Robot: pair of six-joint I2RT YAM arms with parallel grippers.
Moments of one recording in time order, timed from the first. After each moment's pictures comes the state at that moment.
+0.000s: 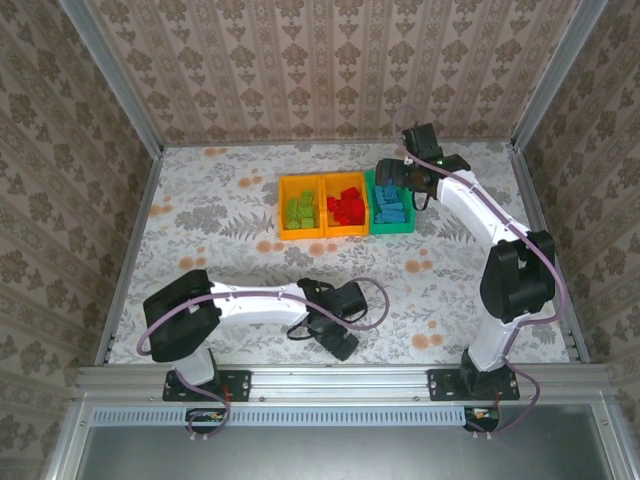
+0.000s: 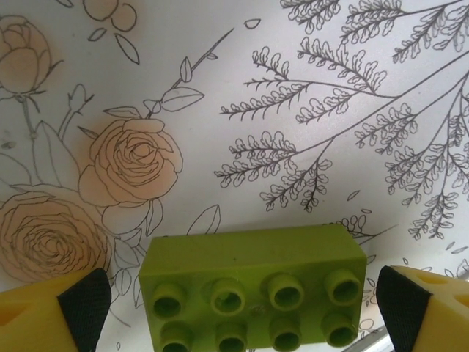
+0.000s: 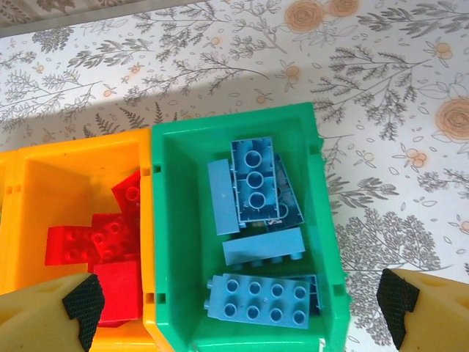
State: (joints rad) left arm -1.27 1.68 0.97 -0.71 0.02 -0.45; right arm 0.25 1.77 1.55 -0.64 0.09 0.36
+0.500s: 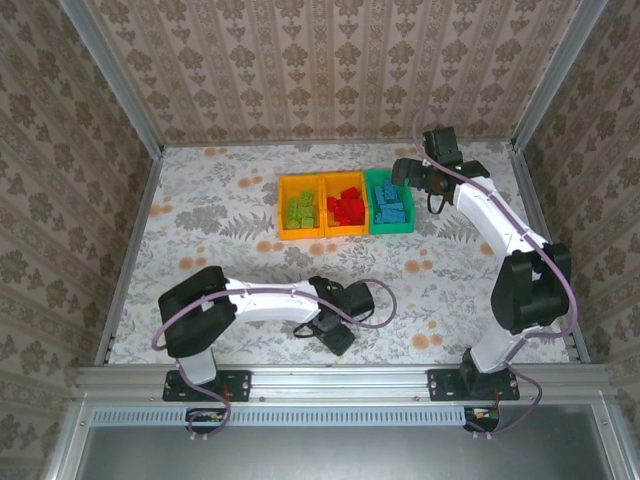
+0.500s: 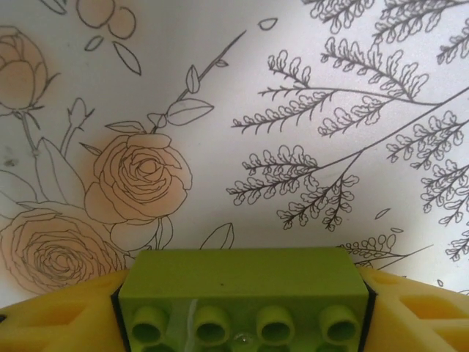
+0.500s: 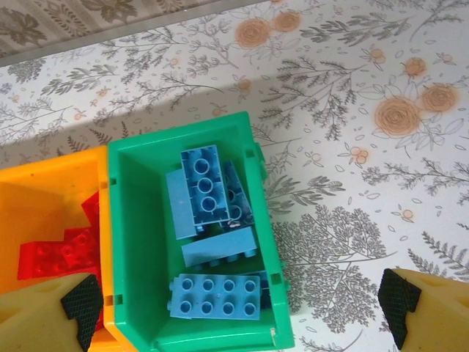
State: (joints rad) left arm -1.27 1.76 1.05 -0.79 -0.02 -0.43; right arm 0.17 1.68 1.46 -0.60 0.09 0.37
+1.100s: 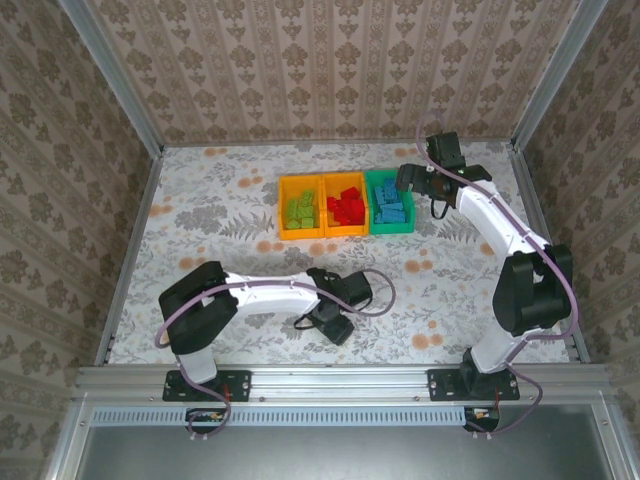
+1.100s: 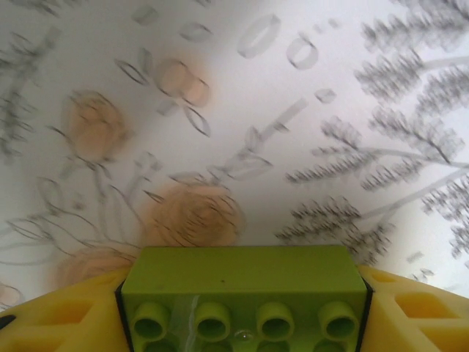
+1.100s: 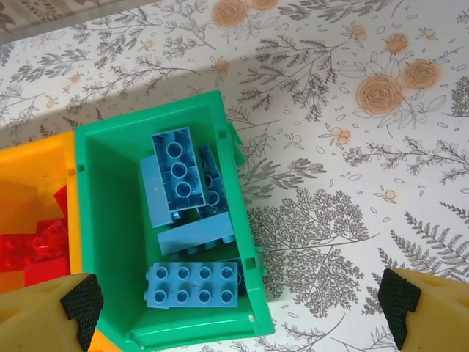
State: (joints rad) left arm -1.19 1.77 1.07 -0.76 -0.03 -0.38; right arm 0.16 1.66 1.41 -0.61 0.10 0.37
